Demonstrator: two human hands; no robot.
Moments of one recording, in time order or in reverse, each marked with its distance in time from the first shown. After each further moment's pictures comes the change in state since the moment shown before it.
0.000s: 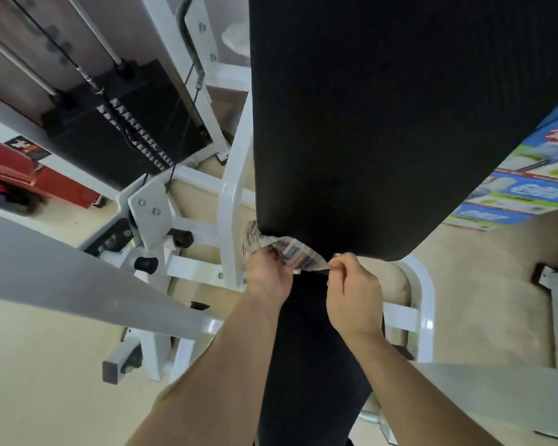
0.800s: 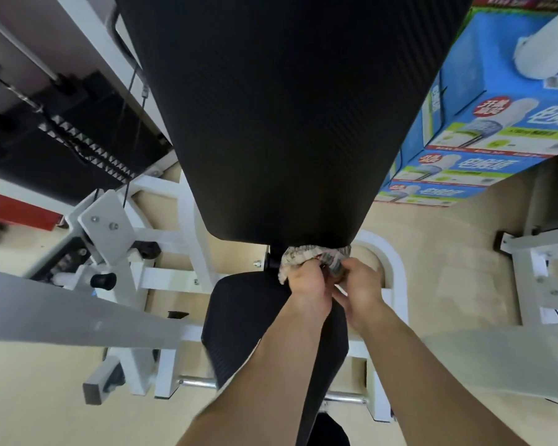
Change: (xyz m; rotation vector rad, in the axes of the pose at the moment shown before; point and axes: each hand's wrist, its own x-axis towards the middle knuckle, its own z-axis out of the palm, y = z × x) left_hand -0.056 -0.121 0.063 0.217 0.079 -0.159; right_hand 0.018 0.047 -0.061 0.899 -0.088 1.017
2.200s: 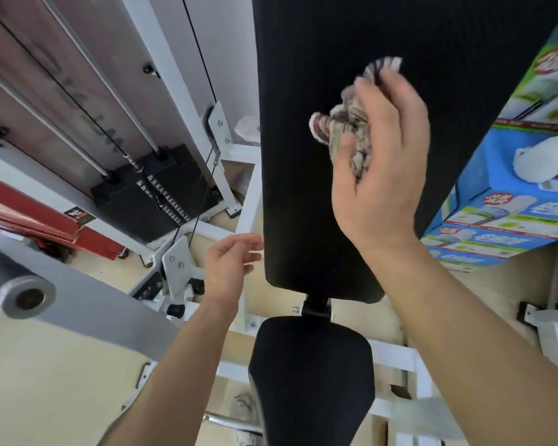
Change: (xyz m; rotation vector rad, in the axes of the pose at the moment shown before) left_hand -0.146 0.227 -0.063 0.510 -0.026 0.729; right_hand -0.202 -0.199 0.119 -0.455 0.294 -1.932
